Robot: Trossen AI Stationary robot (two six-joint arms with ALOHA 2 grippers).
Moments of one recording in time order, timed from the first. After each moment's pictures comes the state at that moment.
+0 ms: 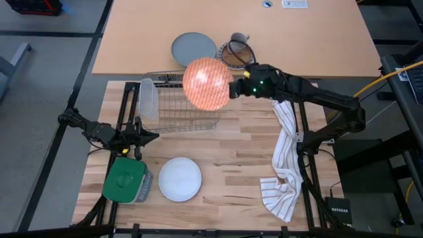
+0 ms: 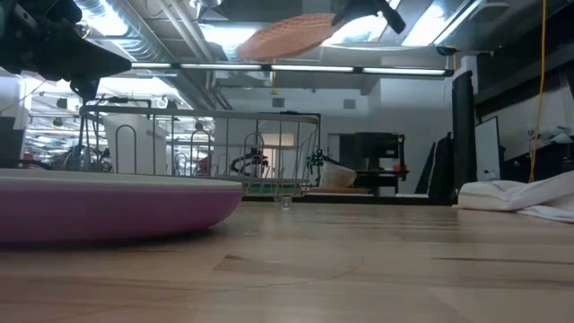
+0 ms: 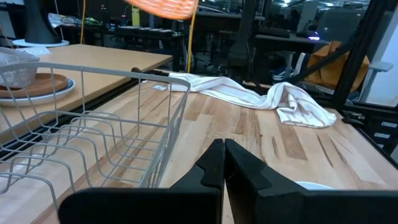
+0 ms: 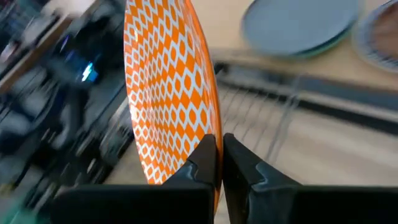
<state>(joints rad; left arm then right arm) -0.47 0.01 0.12 -0.20 -0.67 -0.15 -0.25 1.41 1.55 -0.65 0.29 0.77</state>
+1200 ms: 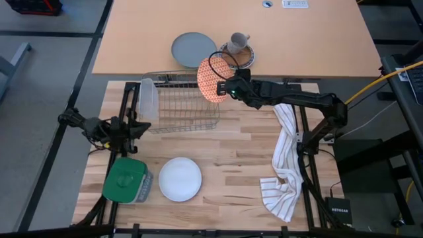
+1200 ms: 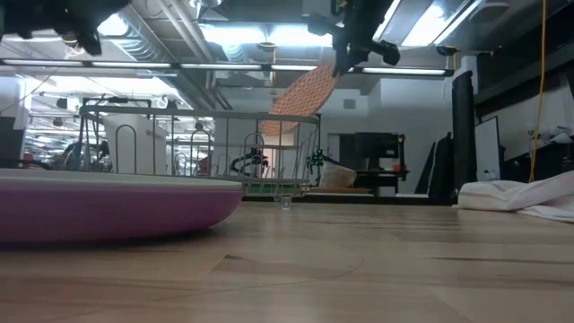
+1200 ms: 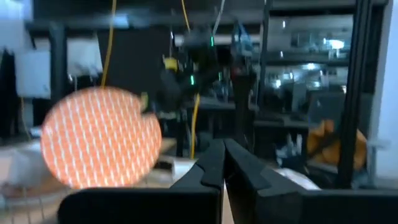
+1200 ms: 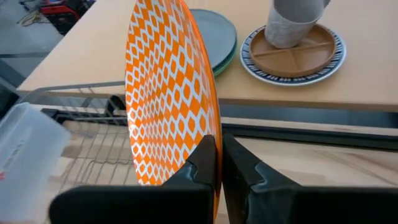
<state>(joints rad) -0.47 0.01 0.12 0.30 -0.67 0.20 -0.25 1.63 1.54 -0.69 0.72 0.92</state>
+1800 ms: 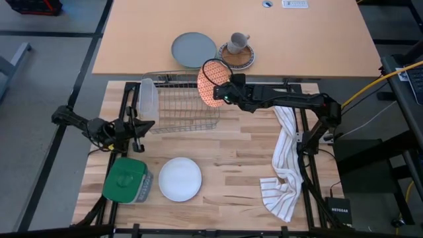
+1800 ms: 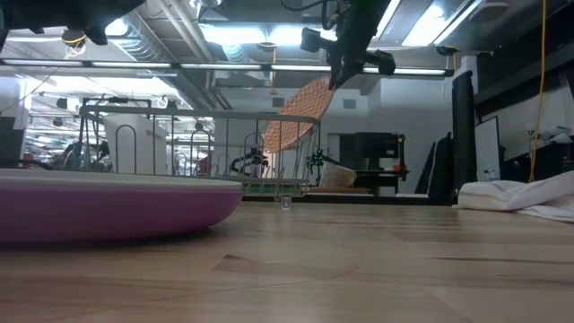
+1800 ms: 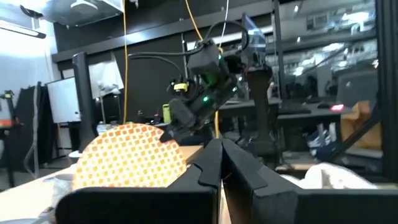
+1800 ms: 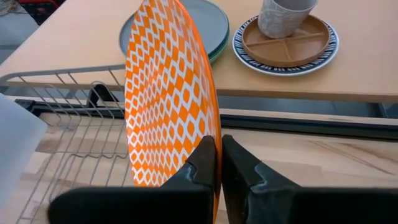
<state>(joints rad) -0.42 0.20 0.13 0.46 -0.69 0.37 -0.23 1.70 1.54 -0.71 0.75 0.97</state>
